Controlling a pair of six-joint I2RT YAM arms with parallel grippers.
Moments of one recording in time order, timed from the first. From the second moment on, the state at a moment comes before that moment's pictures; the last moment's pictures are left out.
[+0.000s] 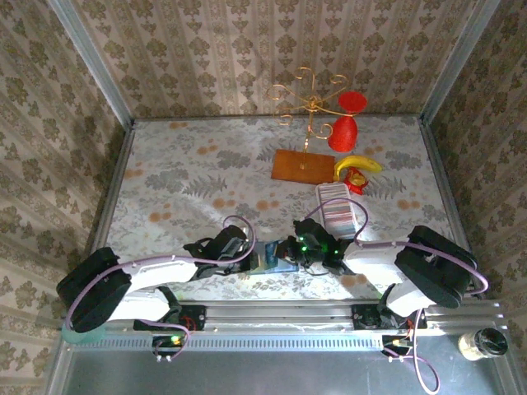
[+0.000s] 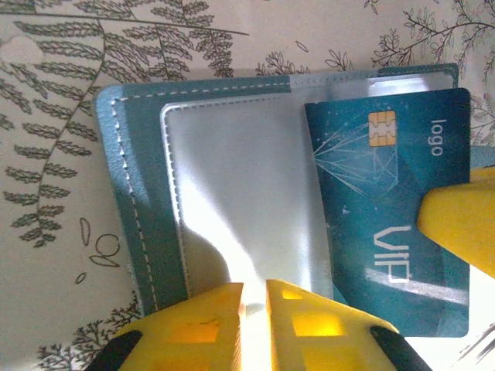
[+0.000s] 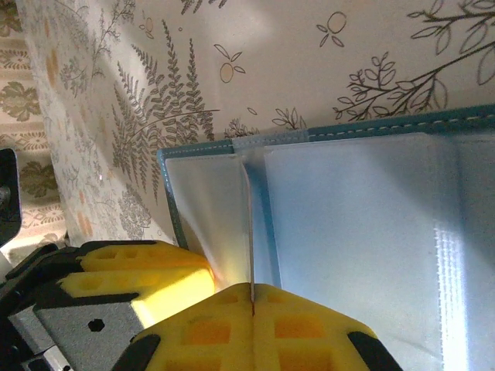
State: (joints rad) left arm -0.97 1.25 0.39 -0.05 0.15 -0.94; right arm 0.87 1.49 0.46 0.32 -0.22 1.21
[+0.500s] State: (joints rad) left arm -0.97 1.11 0.40 -0.16 0.11 -0.95; right arm 0.87 1.54 0.46 0.36 -0.22 1.21
